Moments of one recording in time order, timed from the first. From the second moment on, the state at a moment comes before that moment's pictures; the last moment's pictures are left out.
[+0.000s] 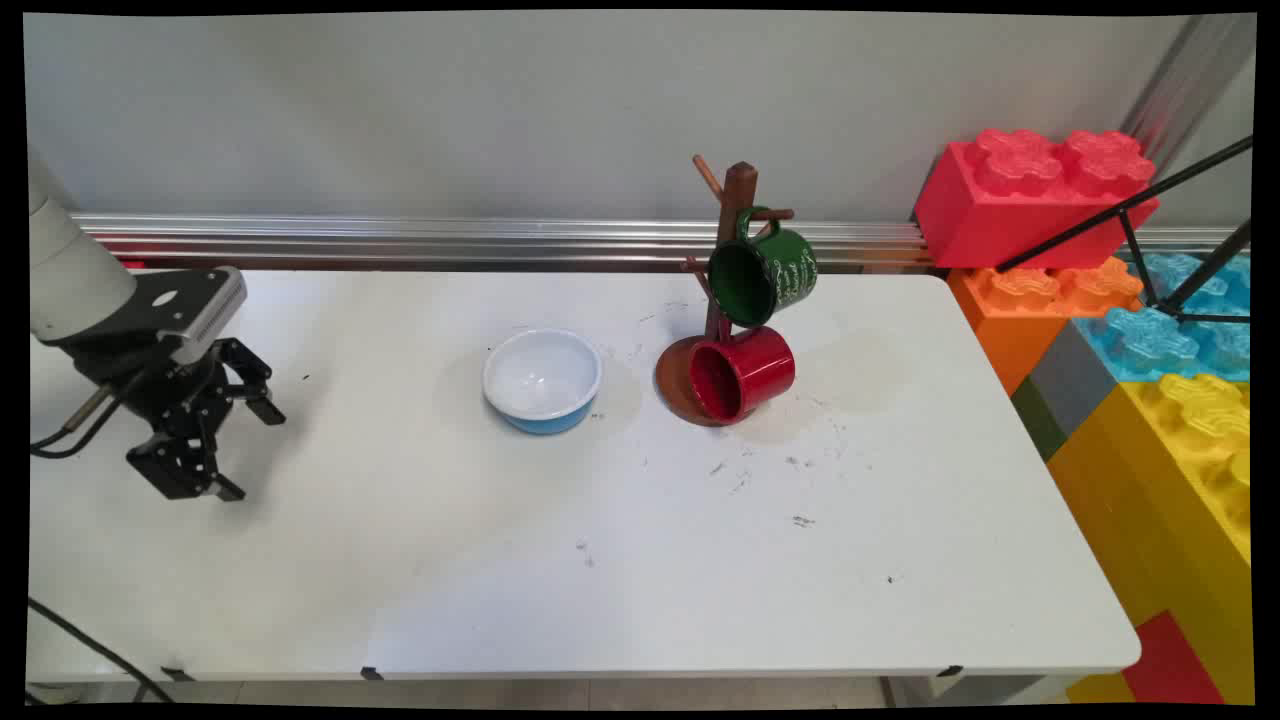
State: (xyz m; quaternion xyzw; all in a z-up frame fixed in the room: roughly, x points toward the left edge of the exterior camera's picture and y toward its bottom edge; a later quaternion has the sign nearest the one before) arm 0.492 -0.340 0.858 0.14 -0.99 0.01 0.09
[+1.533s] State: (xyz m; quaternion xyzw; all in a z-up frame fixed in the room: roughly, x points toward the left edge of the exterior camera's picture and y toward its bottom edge) arm 0.290 -0.388 0.953 0.31 -0.89 0.08 0.34
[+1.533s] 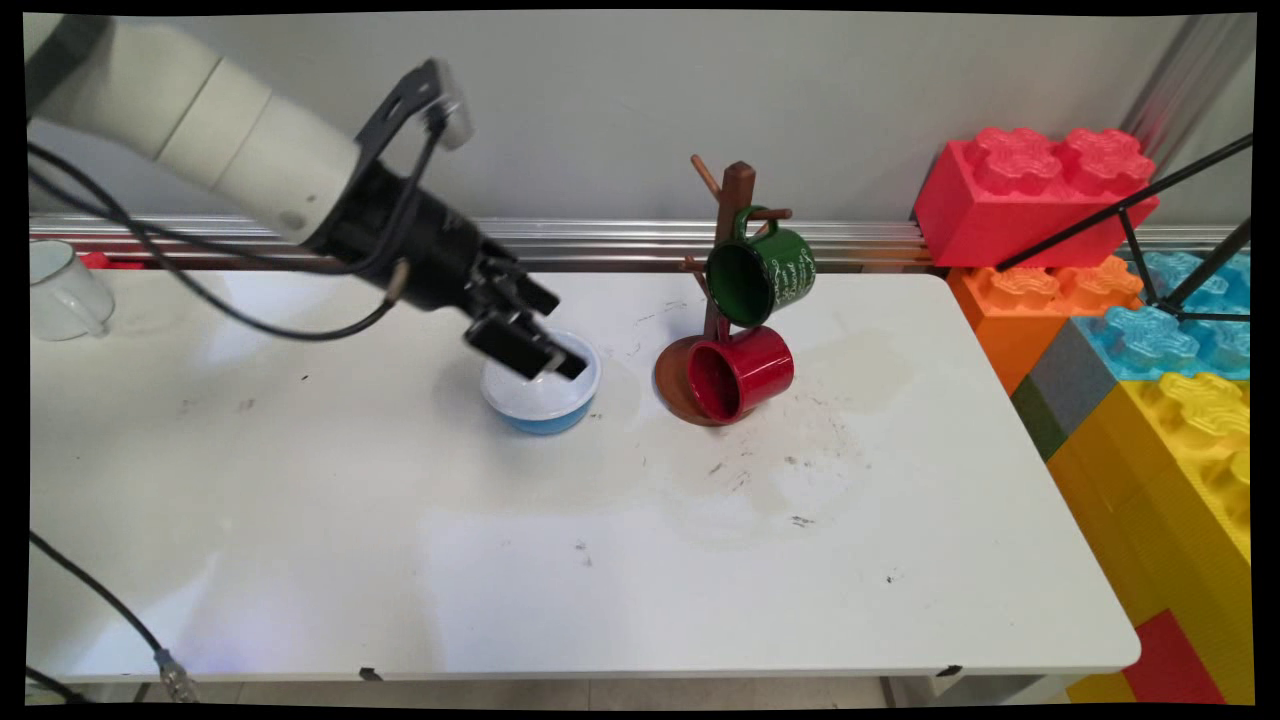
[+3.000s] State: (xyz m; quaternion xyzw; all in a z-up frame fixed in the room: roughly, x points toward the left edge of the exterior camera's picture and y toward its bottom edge) arm 0.144 -0.423 0.971 0.45 -0.82 0.10 0.35
